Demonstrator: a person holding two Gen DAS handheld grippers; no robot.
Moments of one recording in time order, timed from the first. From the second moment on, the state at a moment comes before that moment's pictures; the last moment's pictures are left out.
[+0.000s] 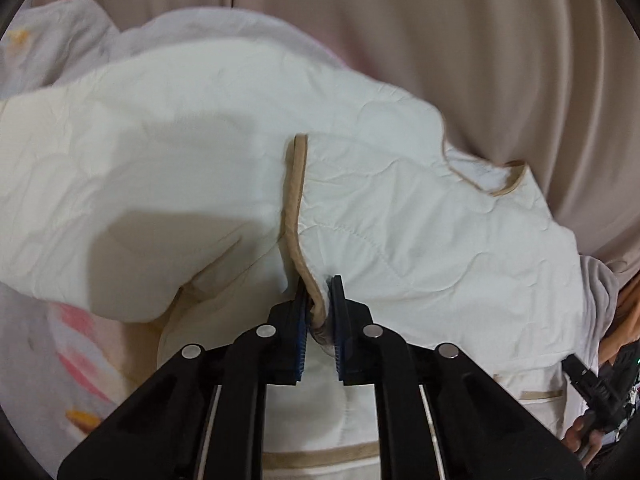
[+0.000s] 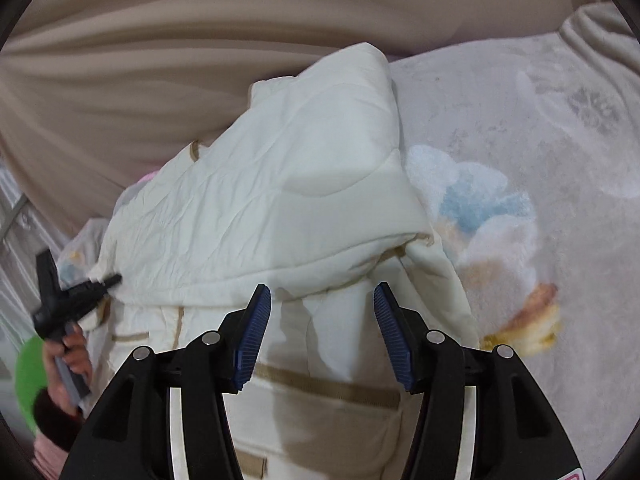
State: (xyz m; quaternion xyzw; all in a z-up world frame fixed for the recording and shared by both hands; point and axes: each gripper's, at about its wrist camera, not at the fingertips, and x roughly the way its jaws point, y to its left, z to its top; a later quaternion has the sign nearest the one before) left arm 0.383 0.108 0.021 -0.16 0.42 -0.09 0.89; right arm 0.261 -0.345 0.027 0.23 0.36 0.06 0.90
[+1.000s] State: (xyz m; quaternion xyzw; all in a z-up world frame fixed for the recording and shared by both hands) left arm 0.369 0.077 0.009 -0.05 0.37 -0.06 0.93; right arm 0.323 -0.270 0.126 0.07 0.27 0.00 0.96
